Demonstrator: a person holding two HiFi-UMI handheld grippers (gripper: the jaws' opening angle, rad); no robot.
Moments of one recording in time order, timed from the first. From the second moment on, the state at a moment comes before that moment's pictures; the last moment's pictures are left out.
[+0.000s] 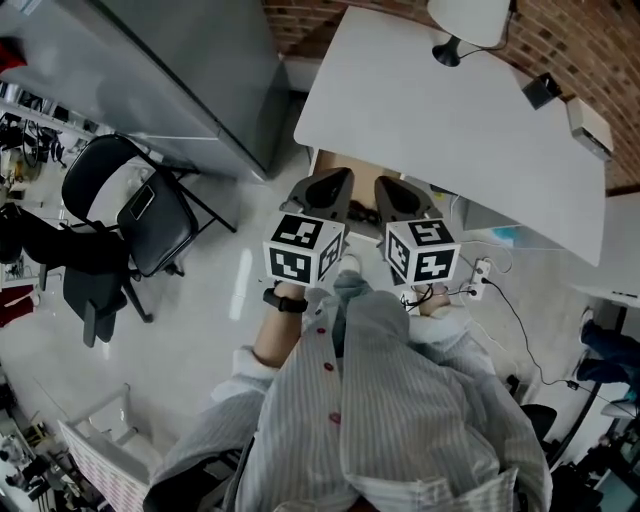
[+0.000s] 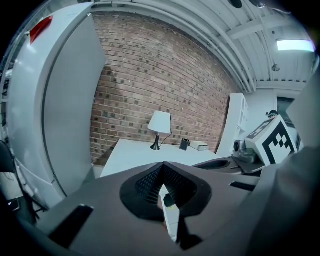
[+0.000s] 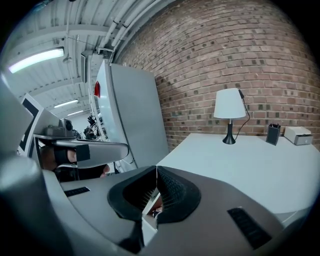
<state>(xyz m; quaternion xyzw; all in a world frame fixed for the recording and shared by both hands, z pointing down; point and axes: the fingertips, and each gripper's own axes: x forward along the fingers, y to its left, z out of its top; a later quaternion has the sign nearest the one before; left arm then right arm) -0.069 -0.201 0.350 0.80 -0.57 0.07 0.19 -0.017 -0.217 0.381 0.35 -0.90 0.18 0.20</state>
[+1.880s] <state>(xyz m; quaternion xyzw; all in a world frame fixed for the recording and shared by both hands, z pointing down) -0.022 -0.184 0.654 0.84 -0.38 0.29 0.25 0.034 -0.203 0.627 0.45 -0.80 0.30 0.26</state>
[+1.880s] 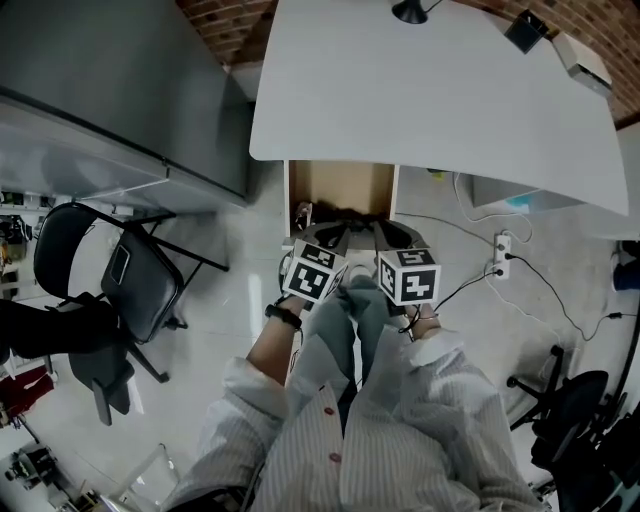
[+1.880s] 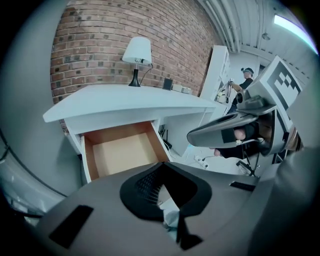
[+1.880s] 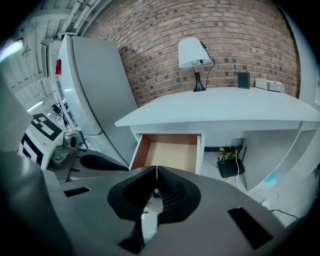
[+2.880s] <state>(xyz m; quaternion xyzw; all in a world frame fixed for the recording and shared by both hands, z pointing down) -0.022 -0.215 0.820 0.83 -0.25 0.45 0.20 0.033 -0.221 0.779 0.44 -0.76 0.38 0.30</state>
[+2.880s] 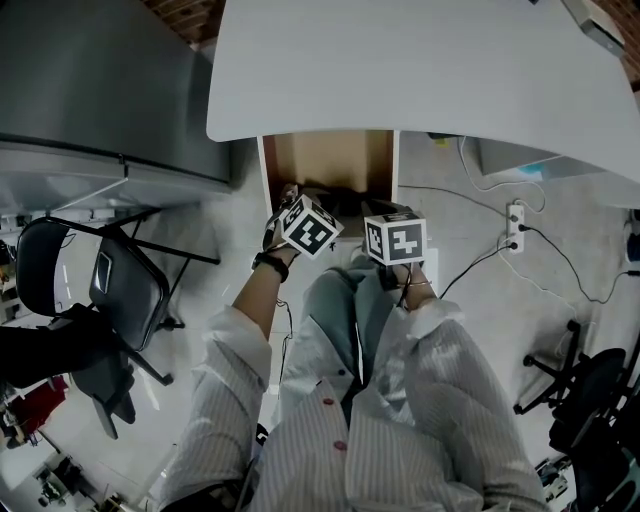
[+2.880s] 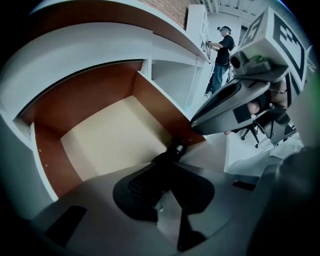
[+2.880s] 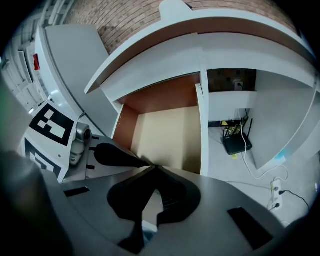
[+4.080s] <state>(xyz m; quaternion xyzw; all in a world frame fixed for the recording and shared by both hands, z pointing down) -0.036 -0.220 0.904 0.81 -0.04 0.56 0.17 0.032 -0.237 0.820 0.40 -0.73 0.45 0.33</state>
